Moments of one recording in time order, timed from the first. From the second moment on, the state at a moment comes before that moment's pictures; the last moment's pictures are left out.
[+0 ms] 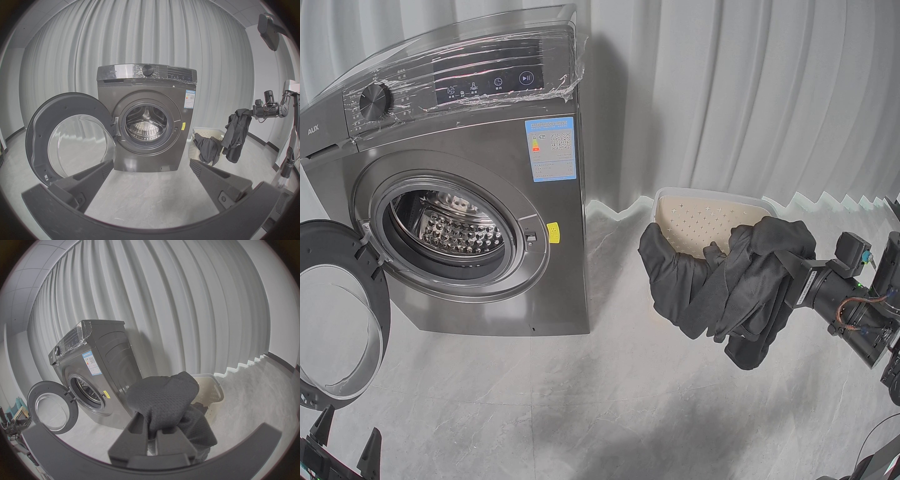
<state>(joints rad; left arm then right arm) 0.00 0.02 -0.02 0.01 0.00 -0.04 0.52 1.43 -0.44 -0.98 -0.27 0.20</state>
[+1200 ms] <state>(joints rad) 0.00 0.02 -0.02 0.01 0.00 -0.04 0.53 1.44 -0.43 -0.97 -0.26 0.20</state>
